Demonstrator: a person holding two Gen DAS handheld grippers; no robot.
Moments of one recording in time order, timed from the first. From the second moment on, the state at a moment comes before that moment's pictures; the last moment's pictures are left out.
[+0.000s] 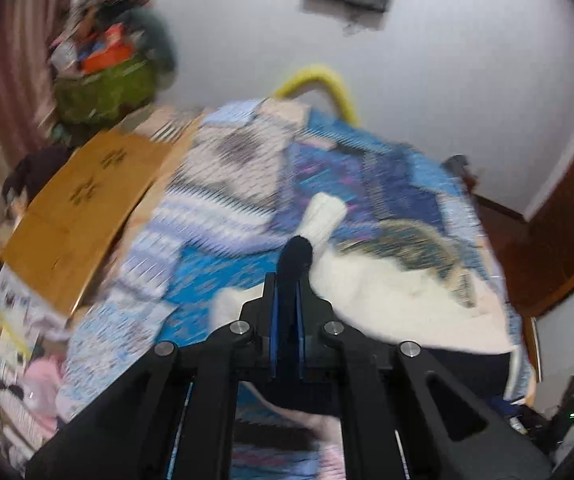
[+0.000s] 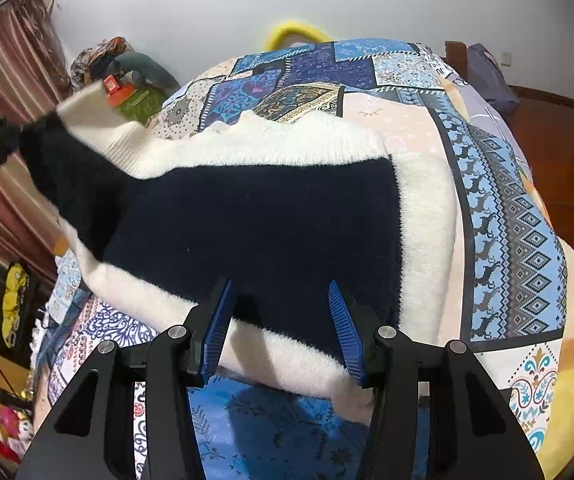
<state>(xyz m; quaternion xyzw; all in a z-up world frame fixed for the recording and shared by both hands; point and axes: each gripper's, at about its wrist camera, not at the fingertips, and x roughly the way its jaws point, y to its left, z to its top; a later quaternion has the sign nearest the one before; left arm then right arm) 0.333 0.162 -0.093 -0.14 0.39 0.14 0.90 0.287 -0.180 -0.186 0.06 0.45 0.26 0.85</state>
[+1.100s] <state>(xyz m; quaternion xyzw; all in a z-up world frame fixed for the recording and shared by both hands) 0.253 0.211 -0.262 -0.49 0.45 -0.04 0.74 0.277 -0.146 -0.186 -0.05 0.44 0.22 0.87</state>
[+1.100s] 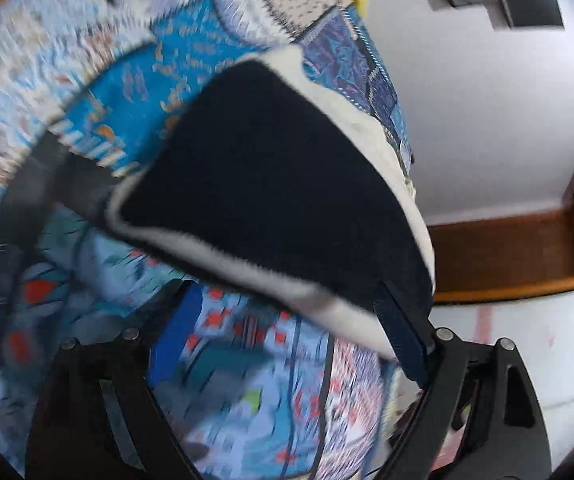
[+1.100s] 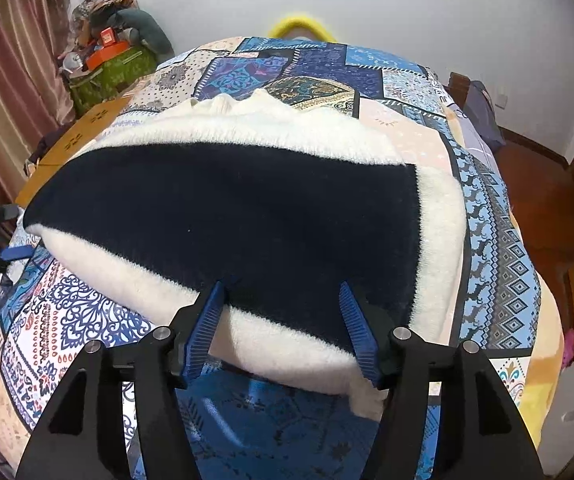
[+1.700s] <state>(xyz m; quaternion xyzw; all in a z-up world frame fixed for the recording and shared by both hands) 0.315 0.213 -0.202 -0.34 0.39 0.09 0.85 0.274 -0.154 -0.174 -0.04 0.42 0.24 0.87</state>
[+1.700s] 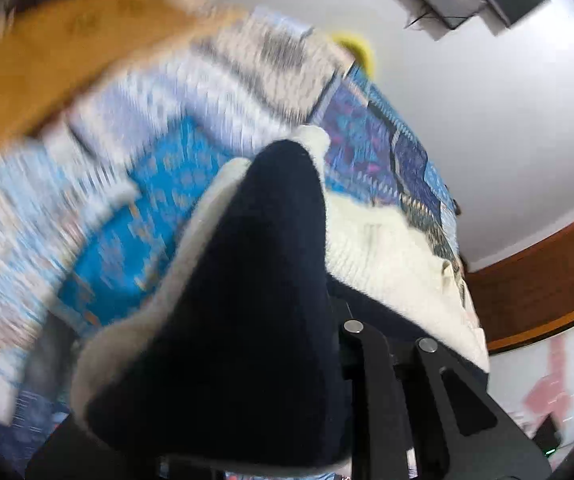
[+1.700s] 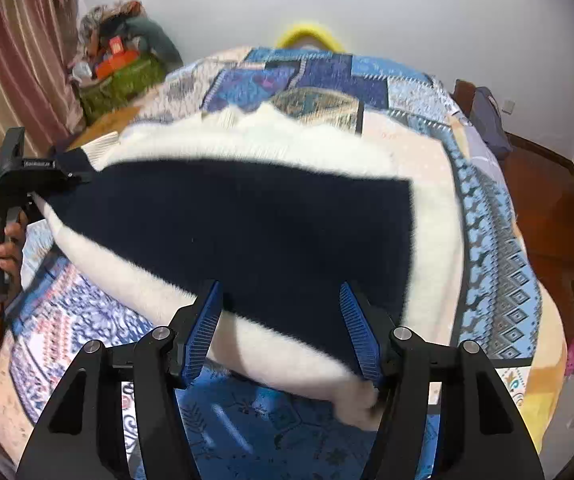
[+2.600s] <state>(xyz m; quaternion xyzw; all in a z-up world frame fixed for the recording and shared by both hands) 0.362 -0.064 -0.142 0.03 0.38 -0.05 0.92 0.287 -0.178 -0.192 0.01 0.46 0.24 0.85</state>
